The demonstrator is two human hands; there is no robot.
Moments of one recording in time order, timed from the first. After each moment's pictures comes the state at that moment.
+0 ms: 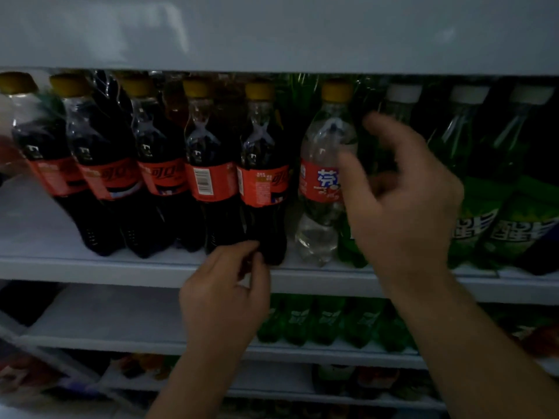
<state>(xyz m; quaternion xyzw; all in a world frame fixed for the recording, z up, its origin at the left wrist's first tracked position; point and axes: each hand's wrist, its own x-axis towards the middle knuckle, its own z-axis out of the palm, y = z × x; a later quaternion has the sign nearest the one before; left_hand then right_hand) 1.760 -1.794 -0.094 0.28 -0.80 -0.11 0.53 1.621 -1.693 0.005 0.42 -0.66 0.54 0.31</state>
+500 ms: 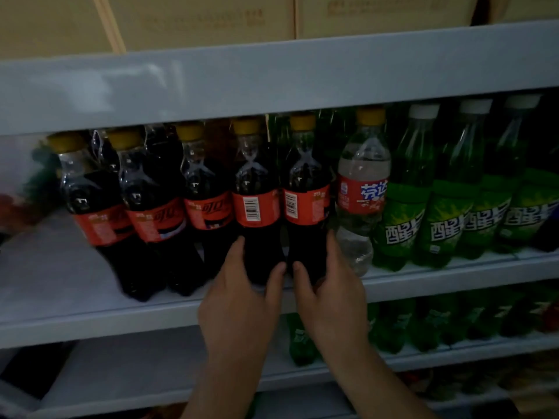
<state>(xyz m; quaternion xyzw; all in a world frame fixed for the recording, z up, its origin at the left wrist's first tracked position) 1.787 -1.845 -0.089 0.34 -0.81 -0.16 0.44 1.707 -1.761 -0.095 0.32 -0.79 0.51 0.11</state>
